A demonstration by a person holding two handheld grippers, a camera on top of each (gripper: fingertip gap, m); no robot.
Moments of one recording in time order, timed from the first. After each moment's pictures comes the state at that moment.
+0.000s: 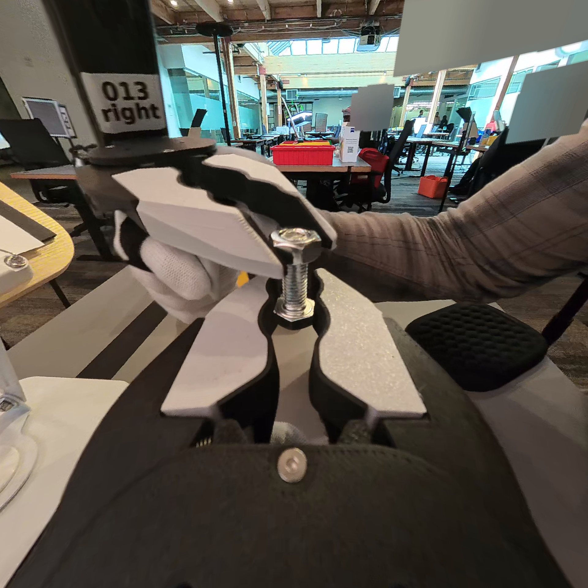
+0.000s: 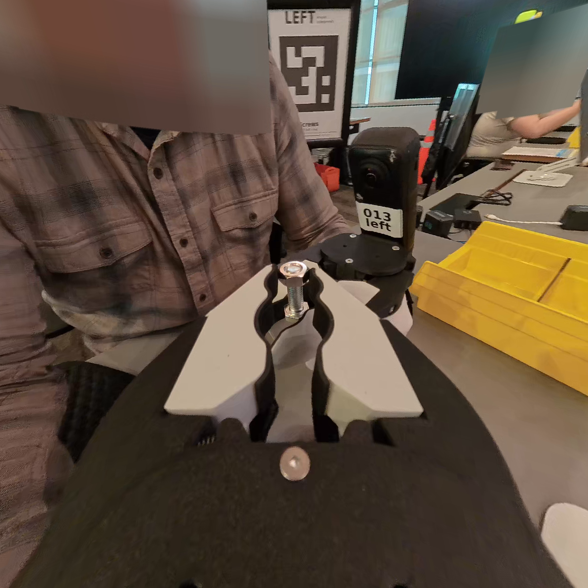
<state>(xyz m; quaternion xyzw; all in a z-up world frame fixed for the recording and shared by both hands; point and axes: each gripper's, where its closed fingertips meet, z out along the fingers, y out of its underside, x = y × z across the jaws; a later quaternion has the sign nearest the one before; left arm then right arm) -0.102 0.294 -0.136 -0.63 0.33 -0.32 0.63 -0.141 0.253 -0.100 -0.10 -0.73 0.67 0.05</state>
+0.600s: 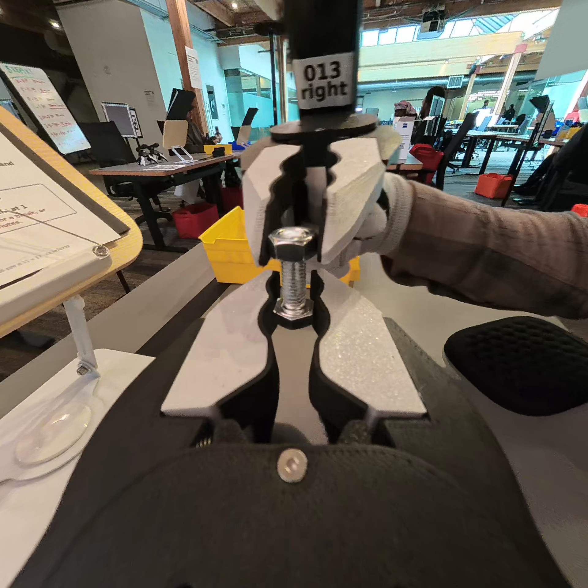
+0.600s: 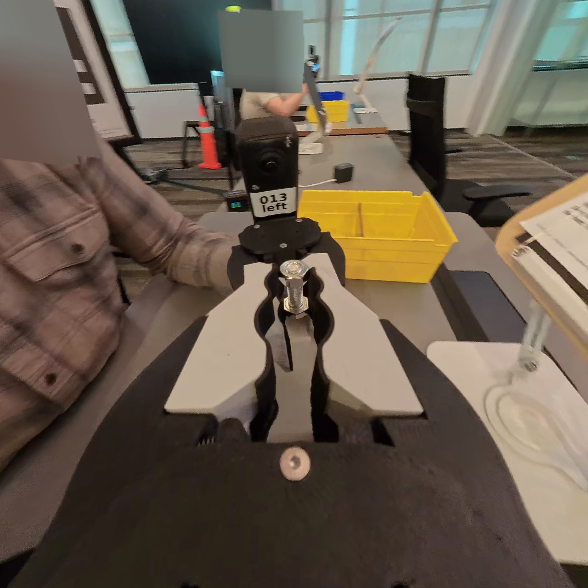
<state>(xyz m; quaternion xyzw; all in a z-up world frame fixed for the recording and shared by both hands) -0.125 0.311 -0.131 -0.65 0.28 -0.26 0.65 -0.166 0.272 -0.095 -0.37 -0.67 0.58 0.28</state>
